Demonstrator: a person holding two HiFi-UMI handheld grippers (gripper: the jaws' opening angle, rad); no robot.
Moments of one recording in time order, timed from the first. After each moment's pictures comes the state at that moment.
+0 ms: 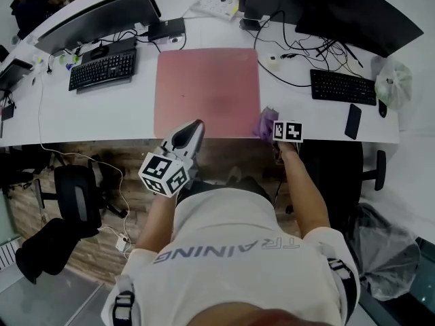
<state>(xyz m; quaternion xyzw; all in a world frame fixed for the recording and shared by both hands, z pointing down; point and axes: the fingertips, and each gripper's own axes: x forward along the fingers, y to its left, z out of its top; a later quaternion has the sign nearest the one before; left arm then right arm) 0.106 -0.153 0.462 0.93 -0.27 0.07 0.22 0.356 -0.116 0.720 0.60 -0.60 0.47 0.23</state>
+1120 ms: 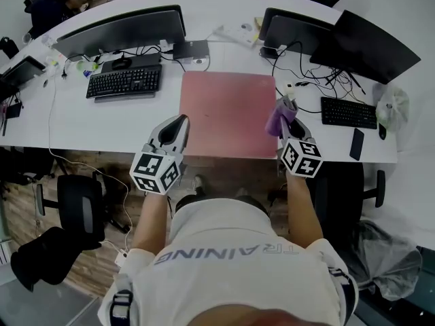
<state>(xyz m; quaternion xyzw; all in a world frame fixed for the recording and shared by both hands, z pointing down) -0.010 -0.237 0.402 0.92 -0.35 0.07 0.14 0.275 -0.188 0.471 0.70 -0.68 0.20 0.08</state>
